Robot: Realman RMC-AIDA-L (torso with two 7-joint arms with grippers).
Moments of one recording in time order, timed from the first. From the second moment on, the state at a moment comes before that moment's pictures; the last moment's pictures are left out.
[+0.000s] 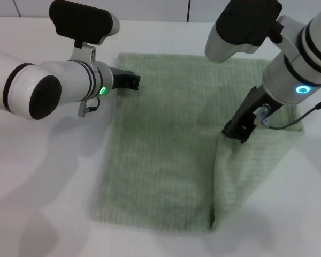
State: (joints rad) left arm -0.77 -2.06 -1.25 -0.61 2.61 -0.28 -0.07; right arm 0.77 2.08 -1.62 -1.40 -2.58 -1.62 2.66
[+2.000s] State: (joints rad) left arm -0.77 -2.06 -1.26 -0.62 2.61 -0.28 -0.05; right arm 0.64 2.08 -1.74 -1.86 -2.66 -2.01 2.92
